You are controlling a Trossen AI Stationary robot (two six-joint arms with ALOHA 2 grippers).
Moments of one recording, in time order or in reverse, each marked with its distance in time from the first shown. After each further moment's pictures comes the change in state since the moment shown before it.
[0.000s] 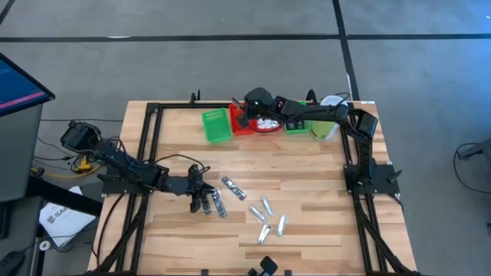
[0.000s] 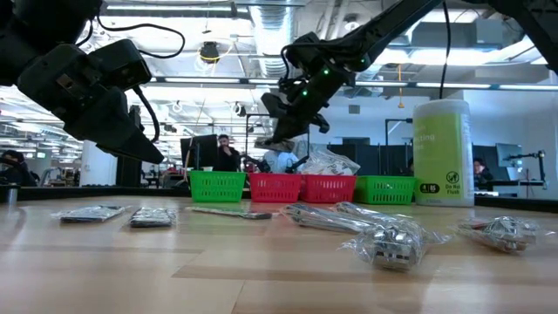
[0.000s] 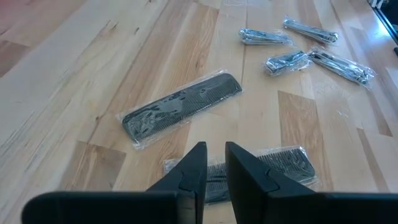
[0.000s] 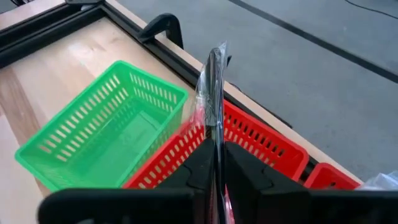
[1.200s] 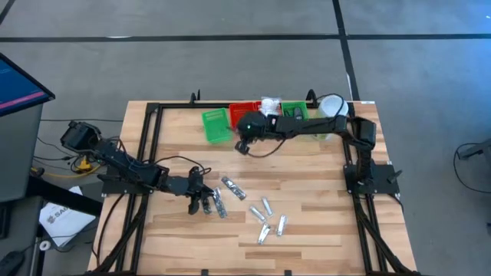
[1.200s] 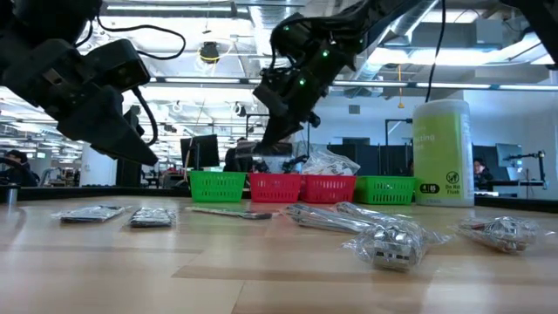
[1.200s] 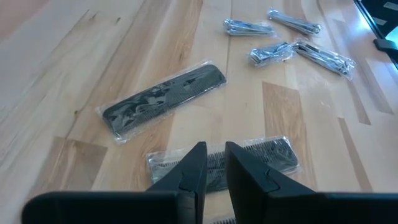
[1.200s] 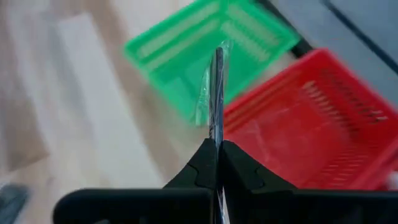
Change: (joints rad) left arm 0.000 0.000 -0.001 0.000 0.063 -0.001; right arm 0.181 -0.011 0.002 -0.171 -0.010 -0.106
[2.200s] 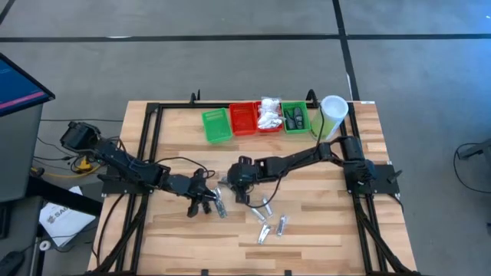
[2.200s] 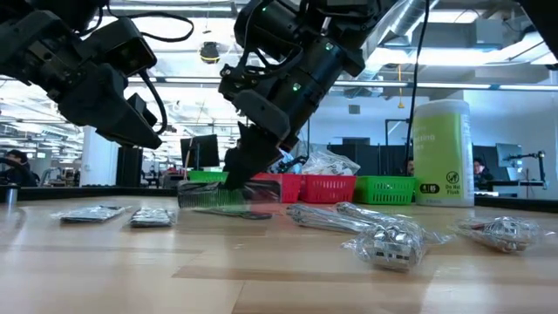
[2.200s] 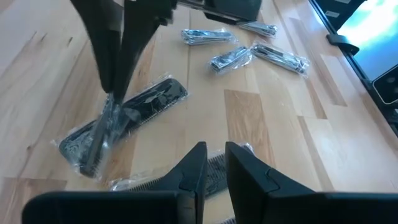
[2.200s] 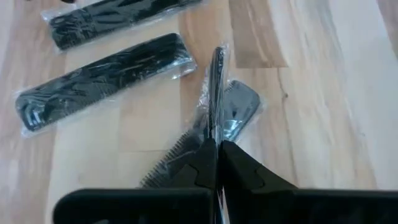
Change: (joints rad) left arm 0.017 0.000 0.053 -0.010 0.128 0.095; right arm 0.336 0.157 -0.010 0.042 -0.098 -0.038
